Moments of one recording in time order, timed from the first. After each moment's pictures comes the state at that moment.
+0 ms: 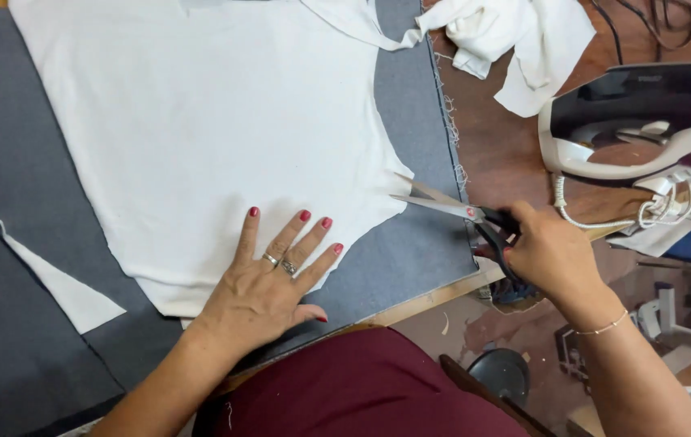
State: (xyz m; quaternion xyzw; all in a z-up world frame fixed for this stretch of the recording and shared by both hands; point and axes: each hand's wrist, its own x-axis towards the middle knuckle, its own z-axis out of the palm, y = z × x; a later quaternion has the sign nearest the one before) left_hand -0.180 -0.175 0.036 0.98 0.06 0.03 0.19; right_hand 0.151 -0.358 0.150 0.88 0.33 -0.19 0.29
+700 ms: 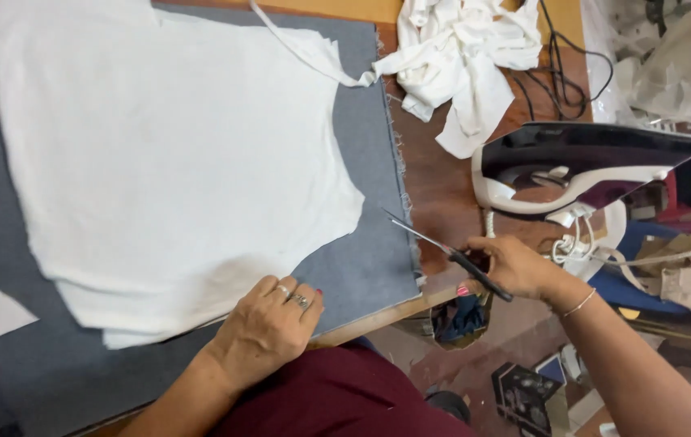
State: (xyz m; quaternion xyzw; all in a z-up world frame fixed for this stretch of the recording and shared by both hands) left_hand -0.141 -0.237 0.060 0.92 0.08 0.37 0.09; right_hand 0.223 -0.381 0.167 0.79 0.42 -0.42 0.16
